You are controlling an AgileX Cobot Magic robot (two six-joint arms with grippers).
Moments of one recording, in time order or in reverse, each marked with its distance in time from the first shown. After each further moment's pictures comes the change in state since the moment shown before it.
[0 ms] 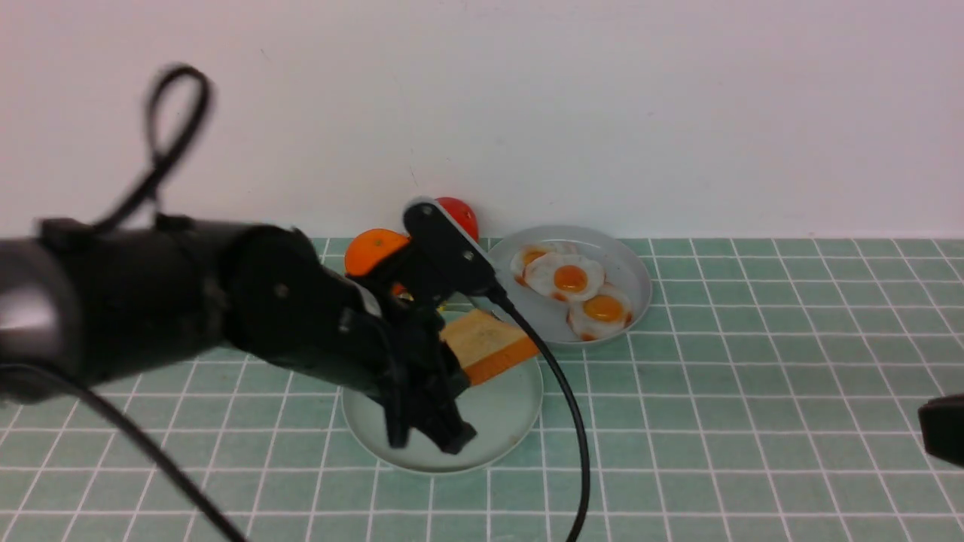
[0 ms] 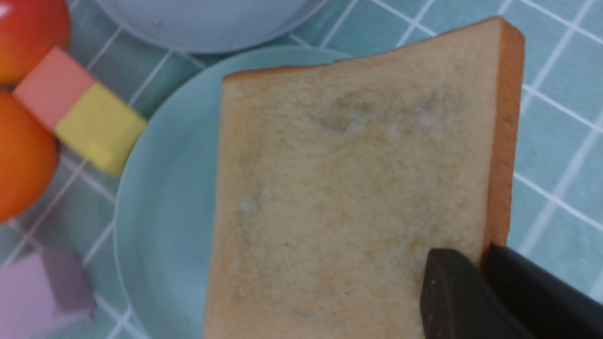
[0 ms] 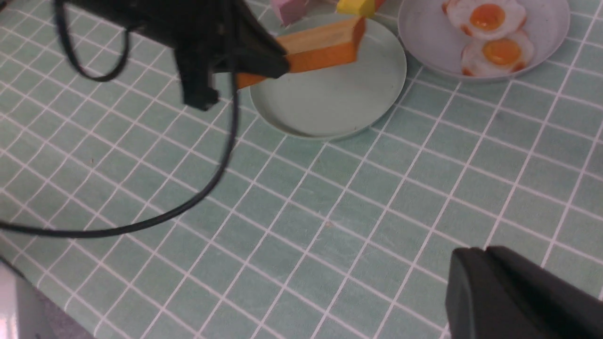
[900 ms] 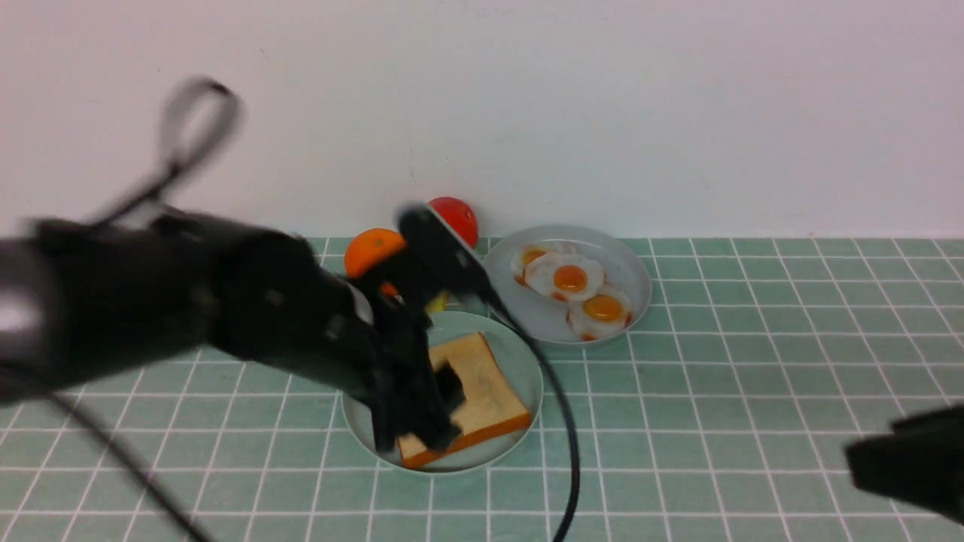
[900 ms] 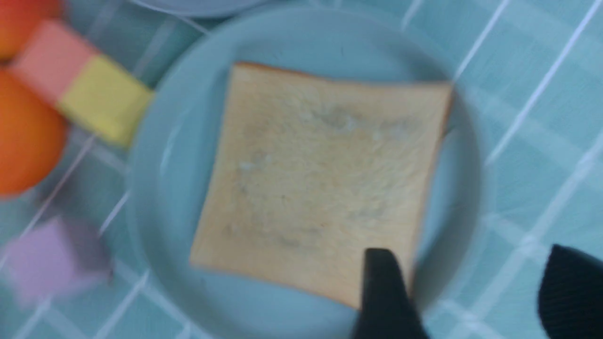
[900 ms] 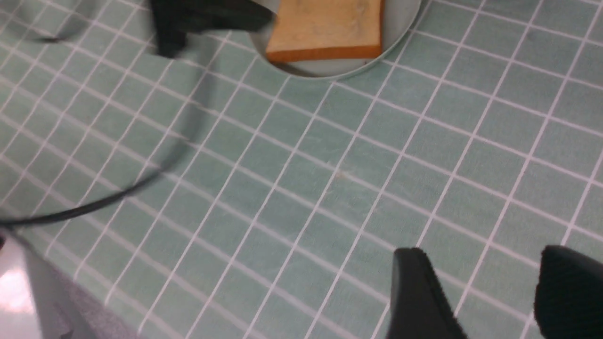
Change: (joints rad) right arm 0.000 0.182 -0.006 0.006 -0.007 0.034; left arm -0.002 -0.133 0.001 0.111 0.121 -0.224
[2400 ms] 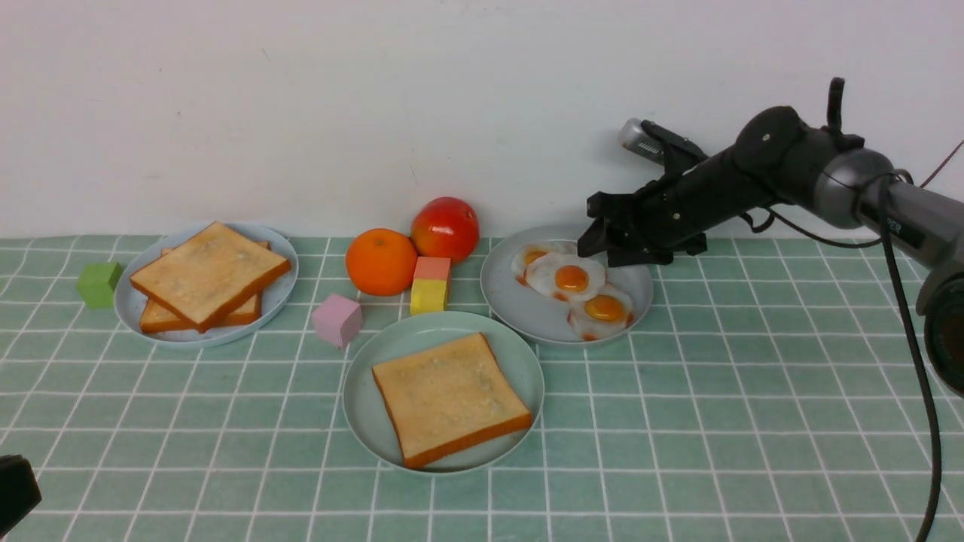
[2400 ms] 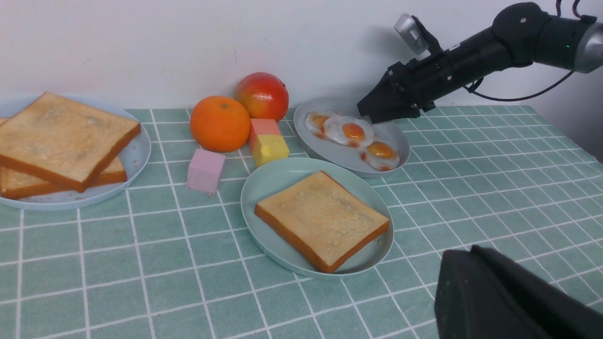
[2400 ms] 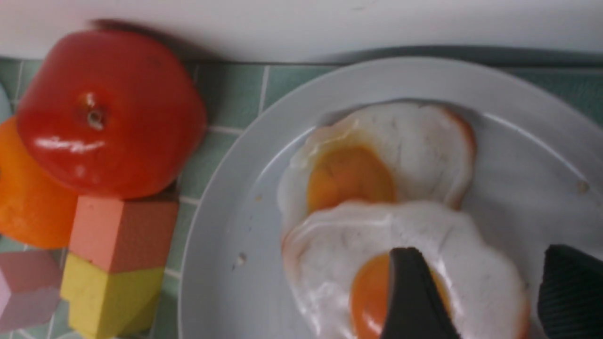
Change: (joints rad) right arm -0.165 1.591 -1.264 0.281 -0.133 -0.031; left arm 0.000 -1.281 0.558 0.292 0.091 -0.804
